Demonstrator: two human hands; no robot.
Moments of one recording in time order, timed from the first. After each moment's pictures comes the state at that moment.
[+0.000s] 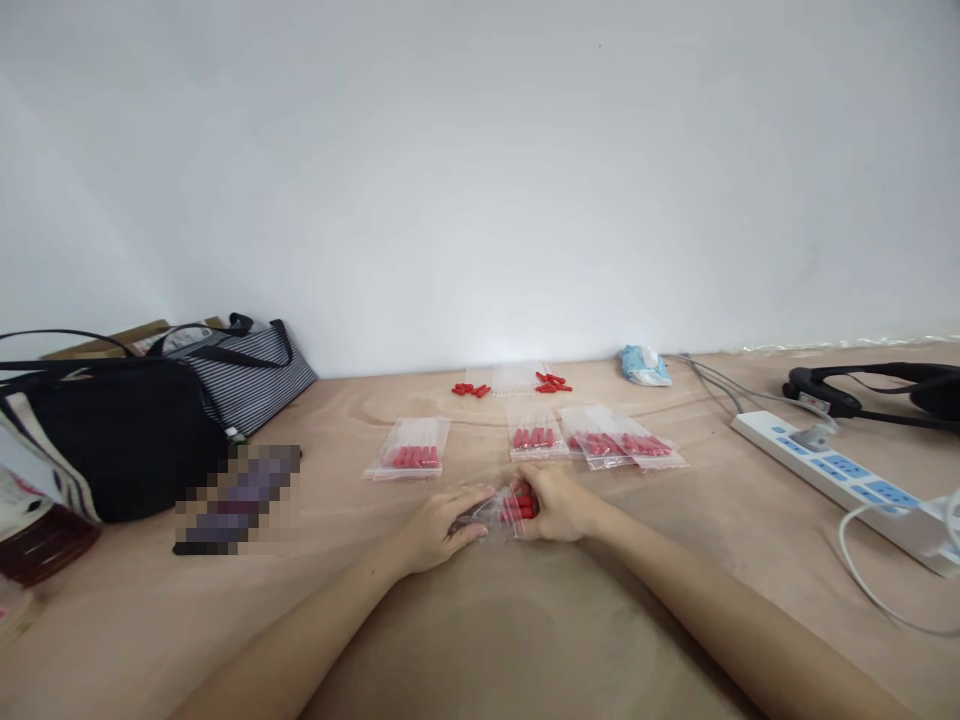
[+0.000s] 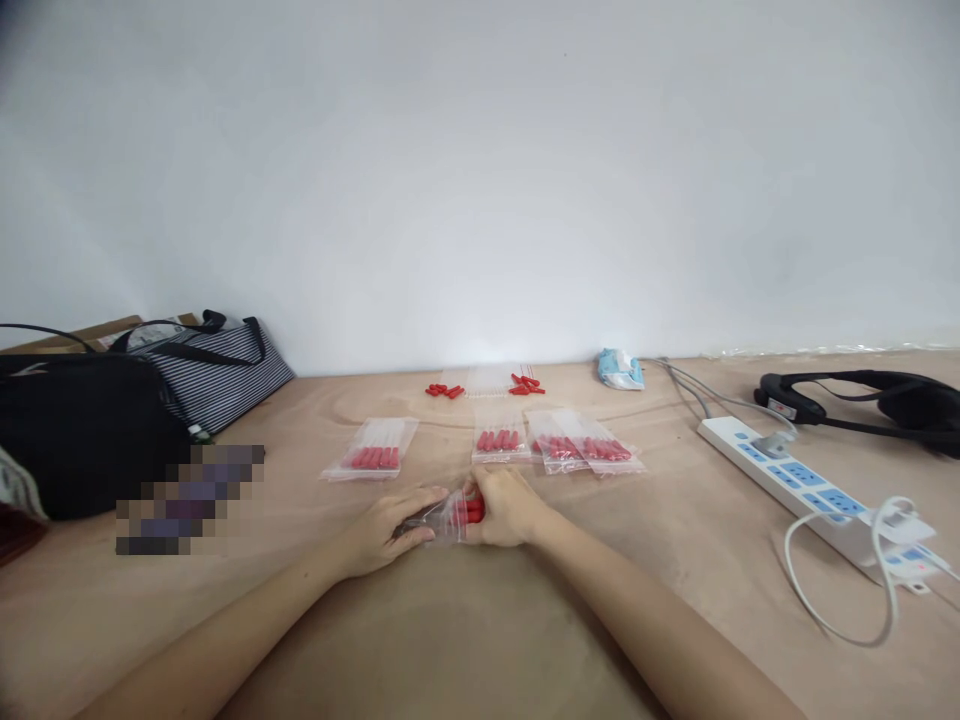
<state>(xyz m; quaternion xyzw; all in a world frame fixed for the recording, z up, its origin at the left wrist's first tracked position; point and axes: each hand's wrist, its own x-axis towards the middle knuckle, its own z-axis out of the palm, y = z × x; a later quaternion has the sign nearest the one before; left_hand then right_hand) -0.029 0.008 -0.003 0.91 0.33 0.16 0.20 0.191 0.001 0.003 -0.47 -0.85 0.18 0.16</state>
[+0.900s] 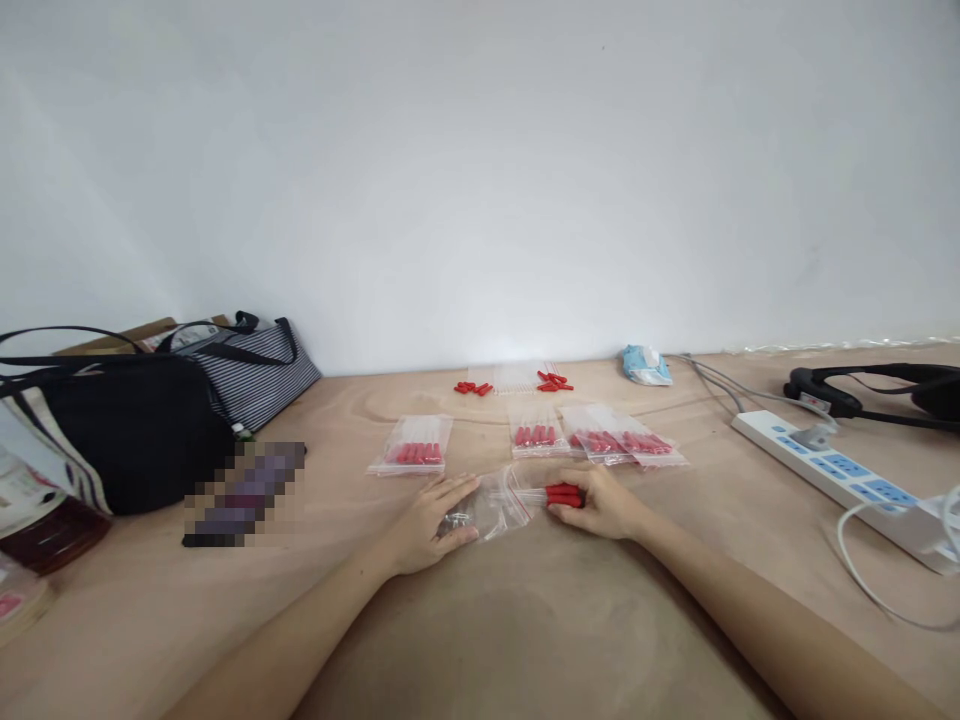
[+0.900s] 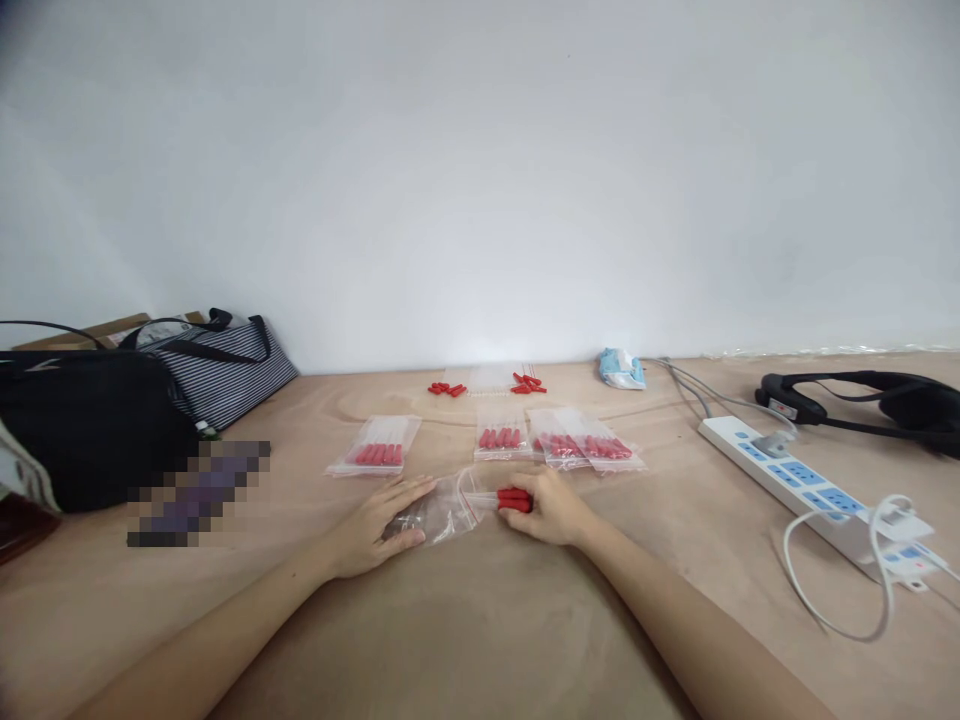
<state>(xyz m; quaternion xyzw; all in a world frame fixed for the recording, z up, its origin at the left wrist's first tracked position) -0.042 -0.001 0.002 0.90 0.39 0.10 0.16 0.237 -0.009 -0.004 -0.40 -0.86 0.18 0.27</state>
